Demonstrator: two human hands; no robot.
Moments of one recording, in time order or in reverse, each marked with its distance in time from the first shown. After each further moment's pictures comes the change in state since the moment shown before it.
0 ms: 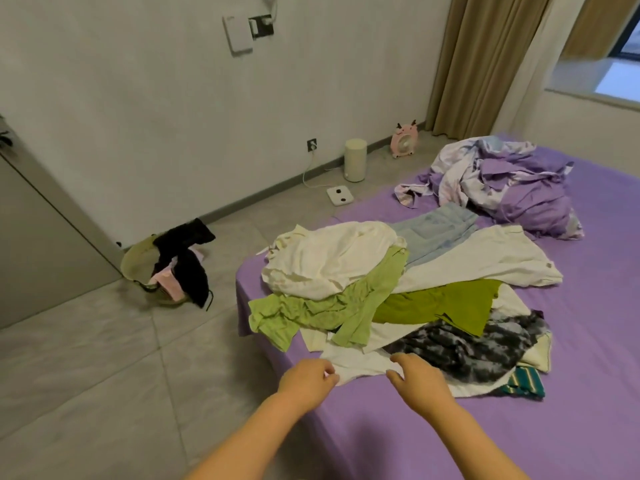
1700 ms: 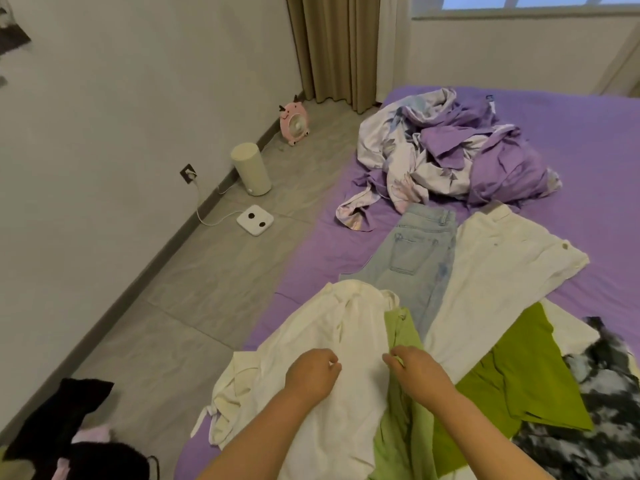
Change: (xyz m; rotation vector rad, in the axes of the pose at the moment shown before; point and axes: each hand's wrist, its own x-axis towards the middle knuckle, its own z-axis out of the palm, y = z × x) left_hand 0.470 0.052 -0.165 0.280 -0.190 0.339; right_hand 0.395 0.012 -0.056 0.419 0.040 0.425
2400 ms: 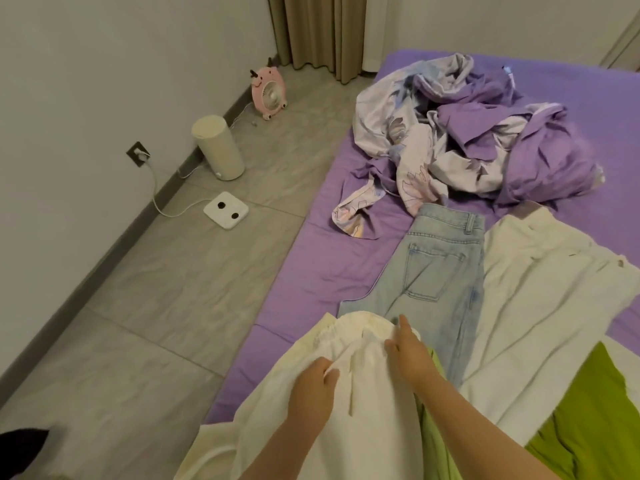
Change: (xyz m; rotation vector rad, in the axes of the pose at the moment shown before) left_hand 0.154 -0.042 0.019 -0.304 0.068 -0.059; right_hand 0.192 -0.007 0.019 0.317 0.096 0.260
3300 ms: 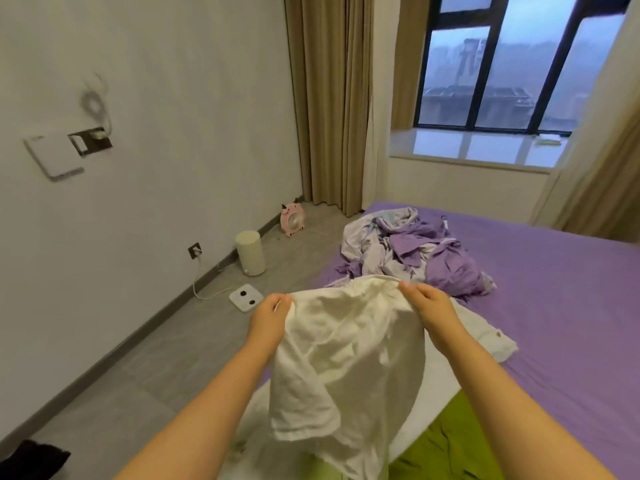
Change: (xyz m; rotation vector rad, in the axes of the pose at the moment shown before) left_hand -0.253 0.161 -0.161 -0.564 0.495 0.204; right_hand -0.277 -0.052 -0.256 0.656 0.237 -0.524
